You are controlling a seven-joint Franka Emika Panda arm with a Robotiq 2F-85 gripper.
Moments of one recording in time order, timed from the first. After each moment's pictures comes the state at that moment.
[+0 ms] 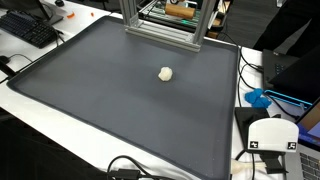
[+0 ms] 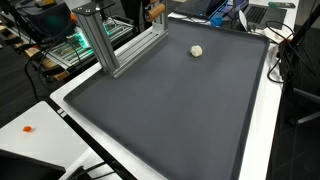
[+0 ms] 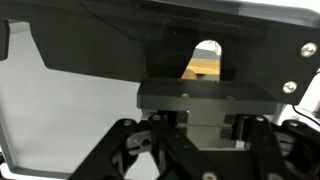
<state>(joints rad) 0.16 -0.68 0.22 -2.58 0.07 2.01 0.12</state>
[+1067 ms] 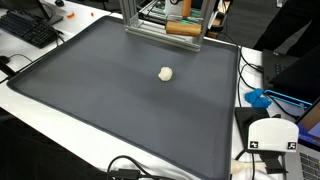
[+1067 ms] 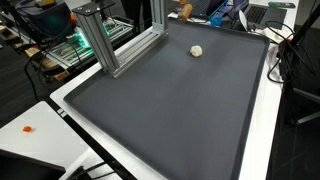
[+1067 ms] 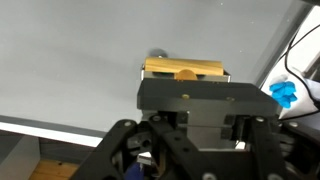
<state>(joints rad) 0.18 -0.43 0.21 -2.46 0.06 2.31 0.03</state>
